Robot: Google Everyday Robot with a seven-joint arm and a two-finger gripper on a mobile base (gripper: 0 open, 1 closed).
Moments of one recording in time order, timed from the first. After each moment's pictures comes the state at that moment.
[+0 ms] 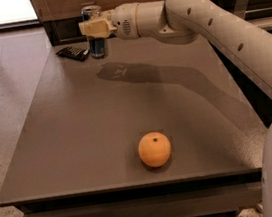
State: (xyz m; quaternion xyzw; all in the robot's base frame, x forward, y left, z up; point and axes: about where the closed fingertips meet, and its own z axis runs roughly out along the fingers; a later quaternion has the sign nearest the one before) arm 0.727 0.081 0.971 -0.39 0.62 0.41 0.54
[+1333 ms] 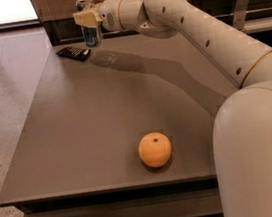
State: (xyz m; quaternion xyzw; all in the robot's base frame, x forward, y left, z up) arm 0.811 0.101 0.965 -0.35 0.65 0.35 0.58
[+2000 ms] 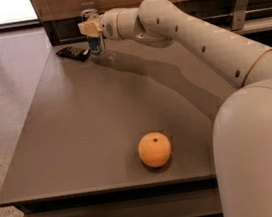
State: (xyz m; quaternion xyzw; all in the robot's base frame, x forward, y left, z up) arm 0.825 0.097 0.929 -0.31 0.69 0.31 0.57
